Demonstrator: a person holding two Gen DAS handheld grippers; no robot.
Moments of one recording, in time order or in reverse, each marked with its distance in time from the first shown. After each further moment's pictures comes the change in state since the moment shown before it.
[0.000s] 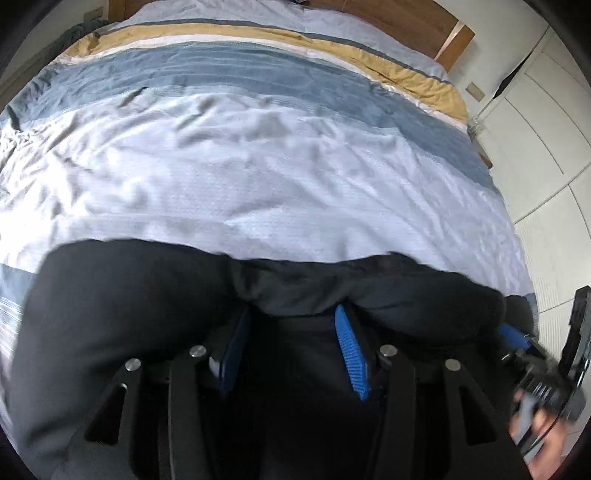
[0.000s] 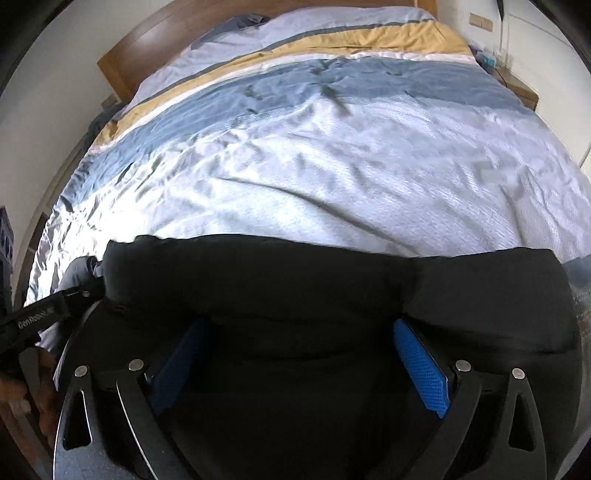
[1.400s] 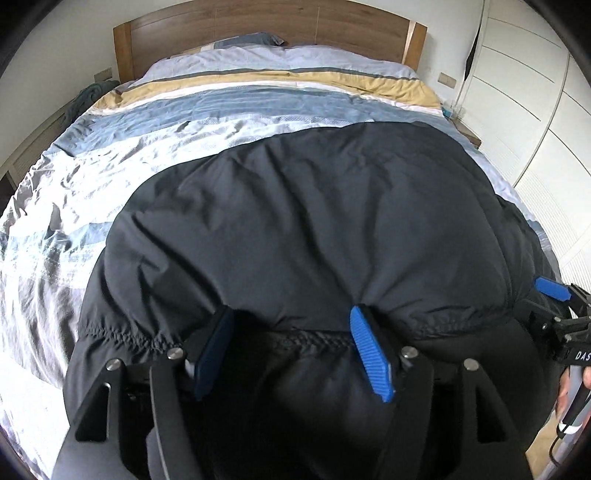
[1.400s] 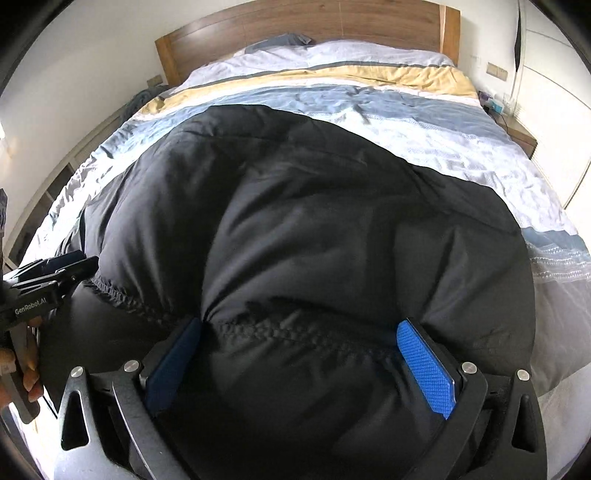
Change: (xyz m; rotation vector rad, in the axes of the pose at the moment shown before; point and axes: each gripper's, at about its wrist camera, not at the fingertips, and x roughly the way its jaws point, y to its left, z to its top) left arm -0.106 0.006 -0.156 0.167 -0.174 0.114; right arm -0.095 0.043 -0.128 -0.187 -0.104 -0.014
